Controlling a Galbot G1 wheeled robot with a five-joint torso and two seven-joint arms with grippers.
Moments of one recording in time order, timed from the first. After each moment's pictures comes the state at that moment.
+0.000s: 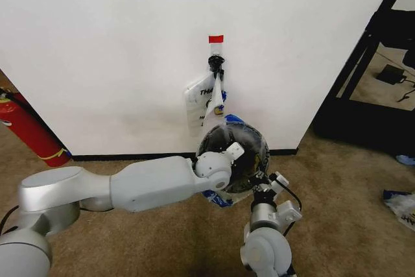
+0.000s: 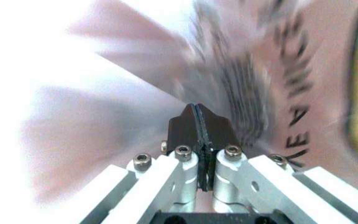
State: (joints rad) left arm 0.04 -1.12 0.95 -1.71 -1.09 0.68 -0.65; right arm -1.41 1.58 0.24 2.04 0.61 0.05 0.58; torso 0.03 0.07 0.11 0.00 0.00
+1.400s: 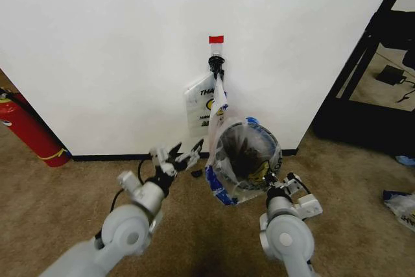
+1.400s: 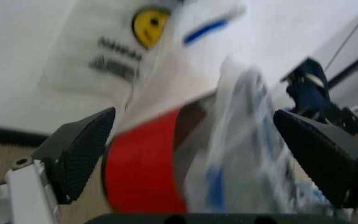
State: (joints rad) left arm 1.25 -0.84 -0.04 -2.10 -1.17 -0.12 -0.11; right arm -1.38 1.54 0.37 2.15 1.03 -0.07 0.76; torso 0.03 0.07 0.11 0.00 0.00
